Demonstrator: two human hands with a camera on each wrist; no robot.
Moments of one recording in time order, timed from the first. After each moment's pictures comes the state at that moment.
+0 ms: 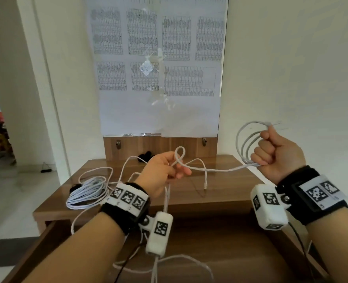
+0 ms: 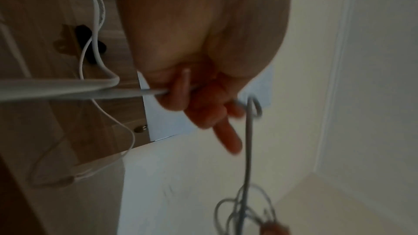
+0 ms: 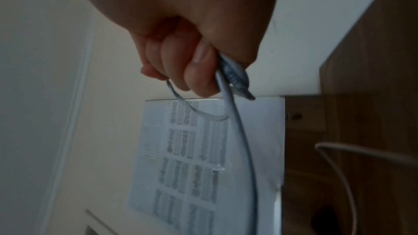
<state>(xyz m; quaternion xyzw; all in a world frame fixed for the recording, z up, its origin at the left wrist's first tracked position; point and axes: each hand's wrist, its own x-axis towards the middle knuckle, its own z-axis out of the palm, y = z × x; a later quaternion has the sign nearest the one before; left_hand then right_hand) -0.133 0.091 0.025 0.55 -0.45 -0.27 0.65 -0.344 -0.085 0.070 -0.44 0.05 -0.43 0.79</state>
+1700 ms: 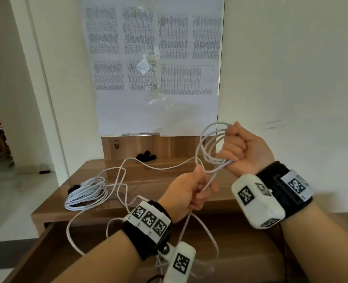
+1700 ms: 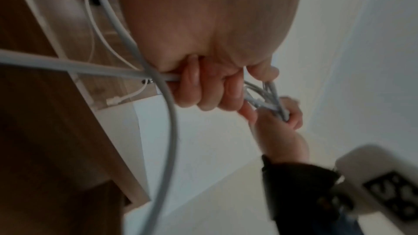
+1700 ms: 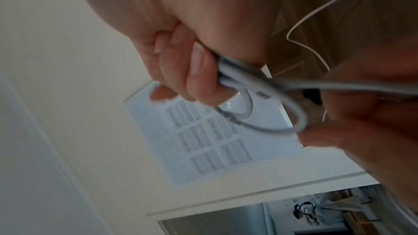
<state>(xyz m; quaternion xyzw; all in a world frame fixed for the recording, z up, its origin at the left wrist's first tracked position) -0.191 0.083 0.000 0.47 -0.49 -0.42 0.60 -0.305 -0.047 0.074 -0.29 -0.15 -0.10 0.94</state>
